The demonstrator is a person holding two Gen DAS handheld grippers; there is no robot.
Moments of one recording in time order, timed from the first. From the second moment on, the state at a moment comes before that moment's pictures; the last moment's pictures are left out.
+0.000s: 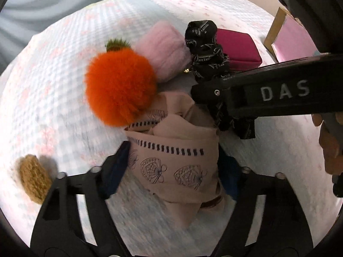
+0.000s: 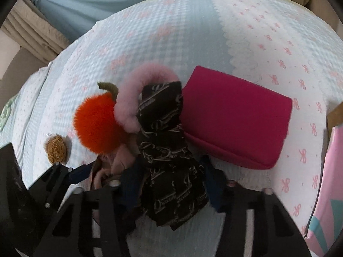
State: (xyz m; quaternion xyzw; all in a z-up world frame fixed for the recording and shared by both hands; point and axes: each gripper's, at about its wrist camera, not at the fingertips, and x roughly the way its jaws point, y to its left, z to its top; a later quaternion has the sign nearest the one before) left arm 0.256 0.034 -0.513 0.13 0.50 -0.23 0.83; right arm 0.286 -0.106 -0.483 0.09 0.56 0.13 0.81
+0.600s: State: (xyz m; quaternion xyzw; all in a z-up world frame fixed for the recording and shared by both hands) left arm 0.258 0.046 -0.482 0.12 0.47 -0.22 0.84; right arm 0.268 -0.106 -0.465 0.09 0.54 0.12 0.83
